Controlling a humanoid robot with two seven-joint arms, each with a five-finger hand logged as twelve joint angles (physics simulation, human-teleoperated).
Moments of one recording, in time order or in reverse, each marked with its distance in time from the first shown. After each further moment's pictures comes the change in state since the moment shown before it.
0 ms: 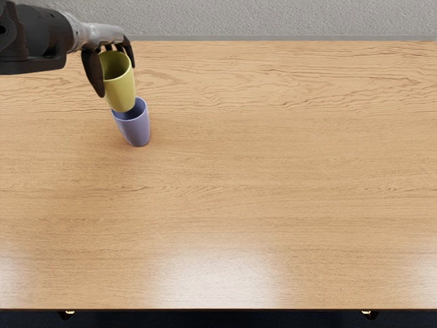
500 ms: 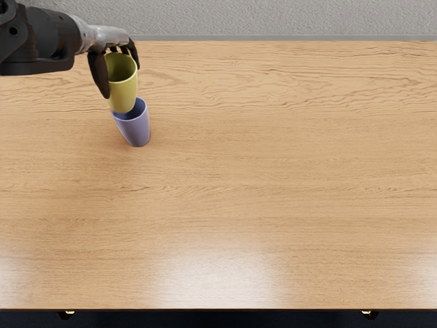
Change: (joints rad) left arm 0.002 -0.036 0.003 0.033 0.002 0.004 0.000; right arm 0.000 0.000 0.002 0.000 0.000 0.000 0.000
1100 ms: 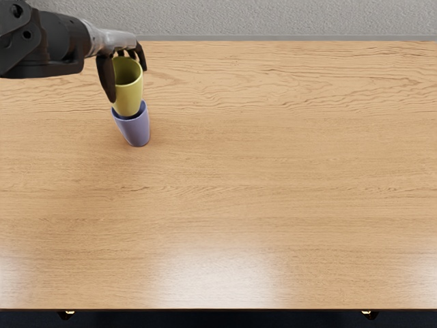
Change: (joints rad) left arm -0.003 -0.038 0.017 0.023 0.000 0.007 0.000; right arm 0.000 0.000 0.001 0.000 0.000 0.000 0.000
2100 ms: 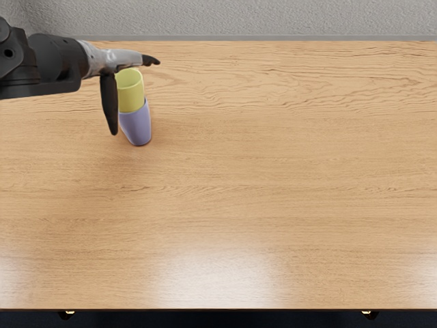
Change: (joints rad) left arm 0.057 0.090 -0.007 -0.154 -0.160 0.091 0.000; right arm 0.006 0.000 -0.003 0.000 0.000 0.000 0.001
